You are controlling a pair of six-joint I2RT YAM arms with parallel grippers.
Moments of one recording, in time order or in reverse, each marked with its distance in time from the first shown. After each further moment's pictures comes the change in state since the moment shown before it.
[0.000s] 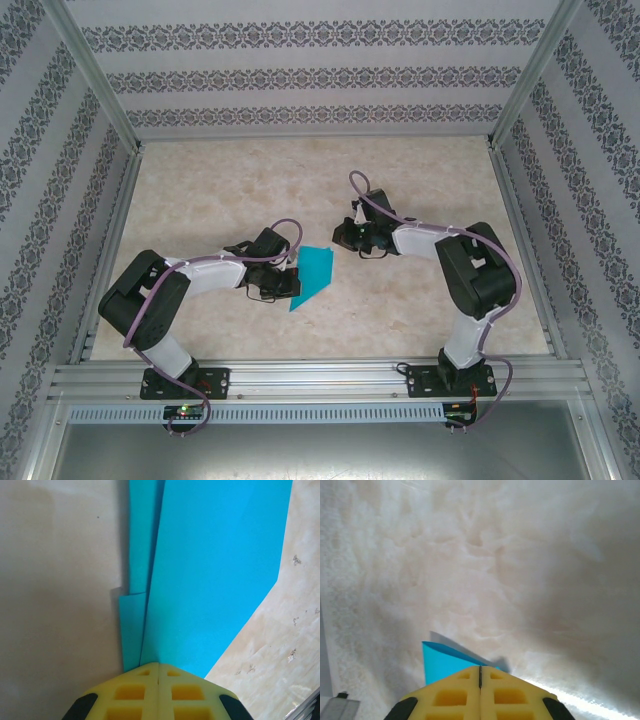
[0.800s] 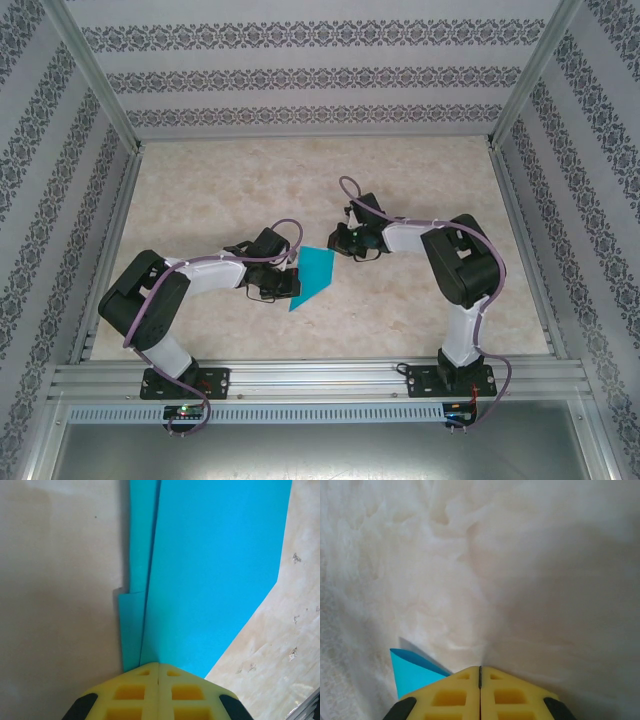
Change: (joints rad) left arm 0.000 -0.001 -0.001 0.000 0.001 0.011; right arm 0.008 0.115 0.058 -0.041 0.004 -0.011
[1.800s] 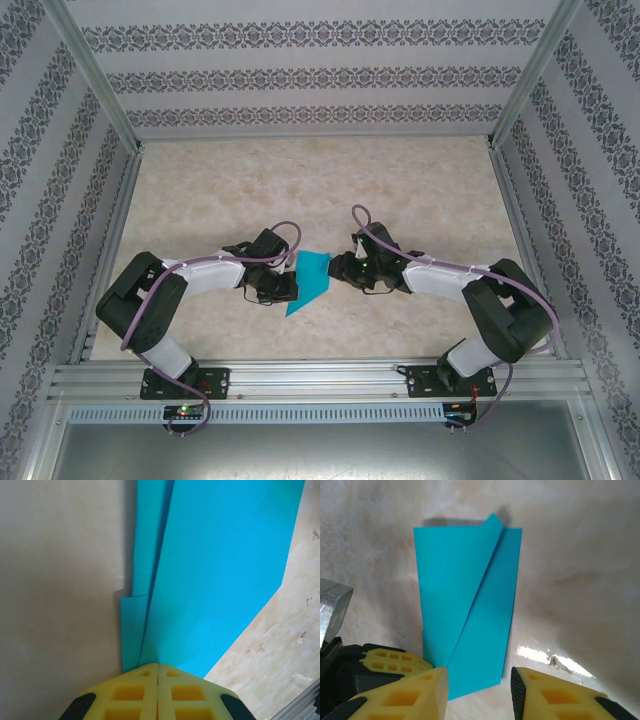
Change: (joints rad) left arm 0.000 -0.021 0.004 -0.074 0.019 0.002; right arm 0.151 -0.401 -0.363 0.043 0.041 0.159
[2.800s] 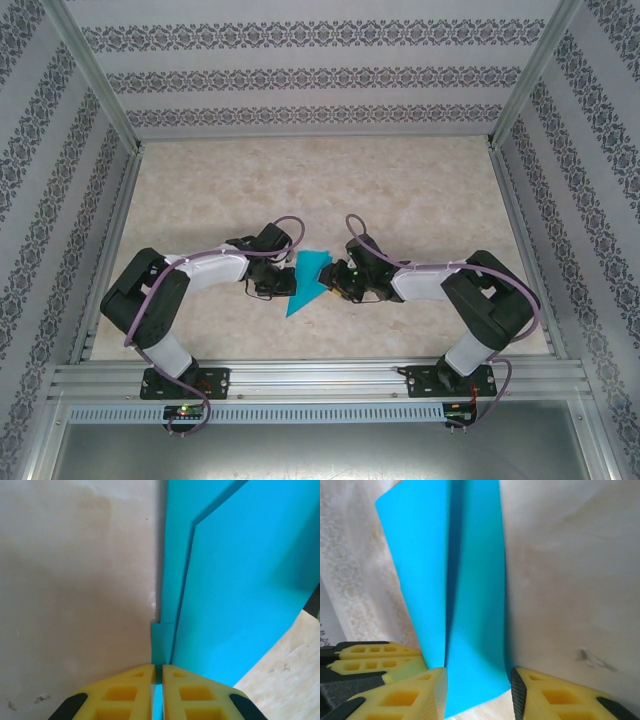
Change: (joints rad) left arm 0.000 0.032 0.079 -0.097 -0.110 0.058; right arm 0.089 0.111 -0.046 0.192 0.013 0.257
